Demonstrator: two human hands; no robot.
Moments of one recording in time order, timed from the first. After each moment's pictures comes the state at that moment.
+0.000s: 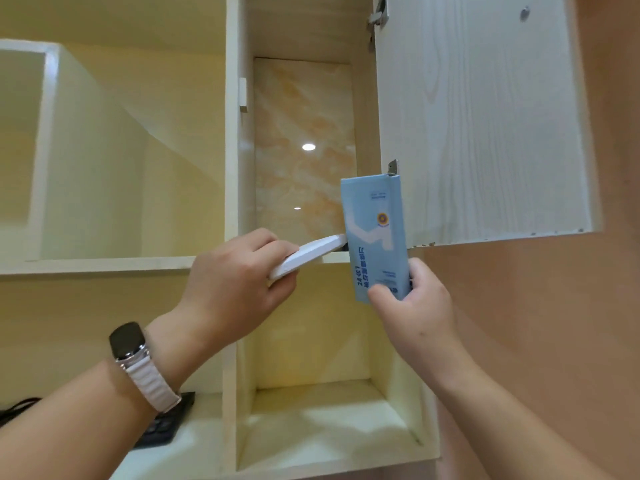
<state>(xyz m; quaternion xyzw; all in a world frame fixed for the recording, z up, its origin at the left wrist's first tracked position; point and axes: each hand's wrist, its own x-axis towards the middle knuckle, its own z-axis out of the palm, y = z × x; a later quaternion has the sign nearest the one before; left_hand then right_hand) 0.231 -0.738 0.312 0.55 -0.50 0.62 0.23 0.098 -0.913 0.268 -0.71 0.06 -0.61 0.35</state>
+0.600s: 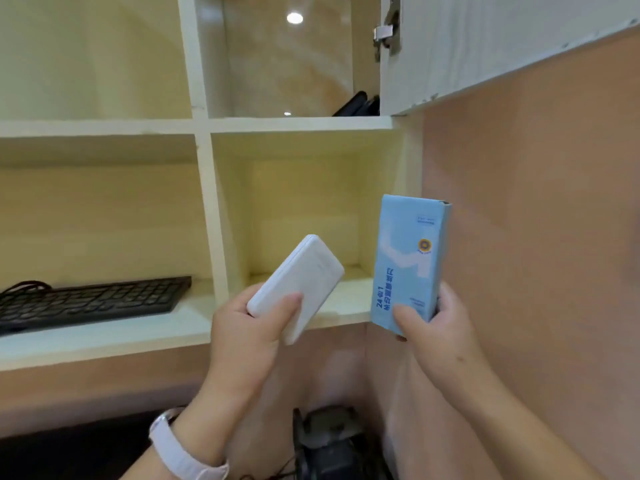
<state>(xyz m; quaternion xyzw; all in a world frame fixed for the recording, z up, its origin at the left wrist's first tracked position) 0.191 -0.759 0.121 0.59 -0.32 0.07 0.74 0.061 -0.920 0.112 -0.71 0.17 -0.48 0.48</state>
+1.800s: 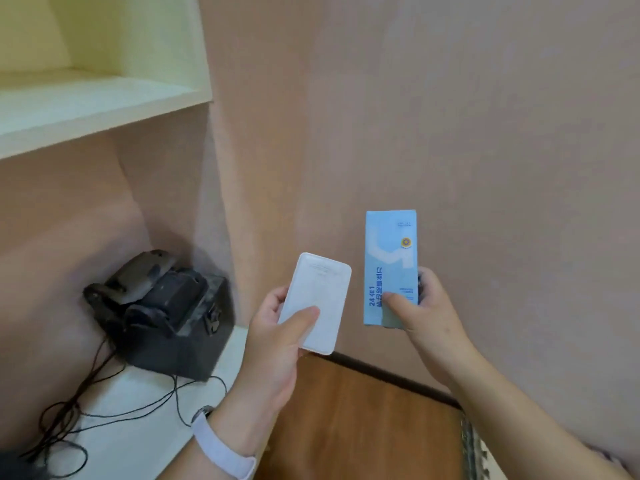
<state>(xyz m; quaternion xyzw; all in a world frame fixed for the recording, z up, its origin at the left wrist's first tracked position) 0.122 -0.695 -0.093 0.40 -0.35 -0.64 0.55 -0.068 -0.680 -0.064 -0.45 0.63 -0.51 0.37</state>
